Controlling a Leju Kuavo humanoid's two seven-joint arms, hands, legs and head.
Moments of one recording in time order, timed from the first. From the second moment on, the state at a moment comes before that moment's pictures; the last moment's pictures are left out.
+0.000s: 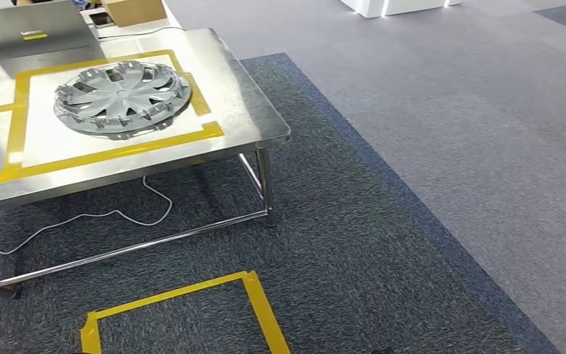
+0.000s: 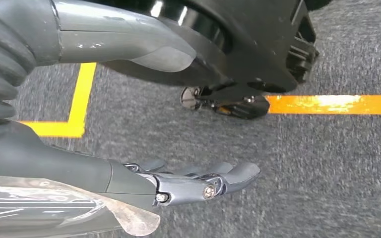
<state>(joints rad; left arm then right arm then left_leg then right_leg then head) 0.64 -0.31 0.19 -2.25 -0.28 0.70 -0.70 0.20 -0.07 0.52 -0.71 -0.21 -0.20 -0.15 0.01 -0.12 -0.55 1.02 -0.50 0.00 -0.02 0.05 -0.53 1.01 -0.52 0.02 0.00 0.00</state>
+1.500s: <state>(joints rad) 0.63 -0.30 0.19 -2.26 -0.28 0.70 -0.70 0.19 -0.09 0.58 -0.73 -0.28 -0.22 -0.15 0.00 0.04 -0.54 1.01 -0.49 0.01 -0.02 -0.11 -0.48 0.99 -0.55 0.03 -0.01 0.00</state>
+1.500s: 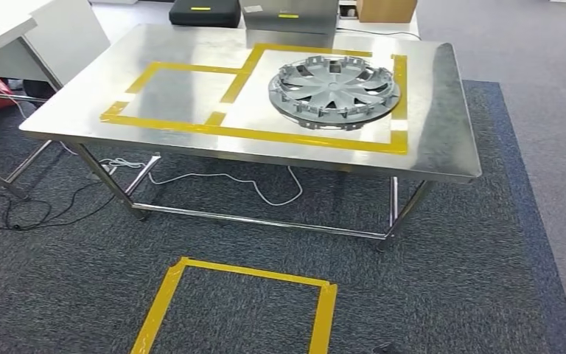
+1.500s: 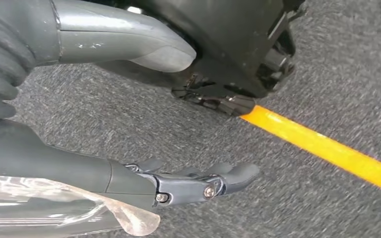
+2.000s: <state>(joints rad) 0.63 -0.30 0.19 -2.27 -0.27 0.70 -0.70 0.20 -0.10 0.60 -0.74 -0.32 -0.22 -0.18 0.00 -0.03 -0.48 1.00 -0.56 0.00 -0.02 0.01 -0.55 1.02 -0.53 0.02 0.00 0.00</state>
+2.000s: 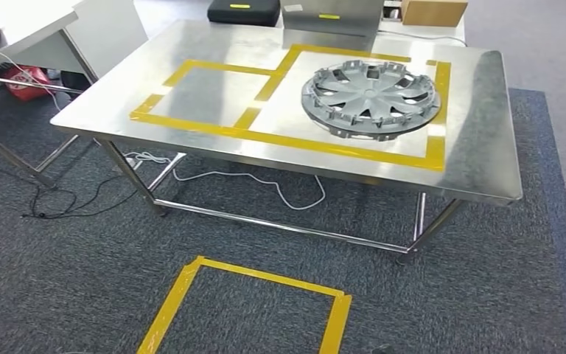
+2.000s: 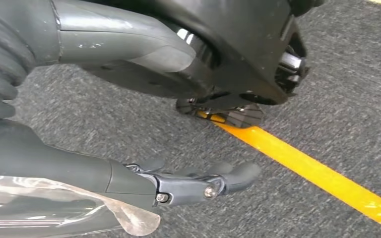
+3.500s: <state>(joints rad) 0.64 -0.34 0.22 -2.27 -0.27 0.62 -0.70 0.20 -0.12 0.68 -0.75 -0.43 -0.27 -0.18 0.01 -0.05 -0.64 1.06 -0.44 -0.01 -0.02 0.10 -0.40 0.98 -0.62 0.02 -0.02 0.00</state>
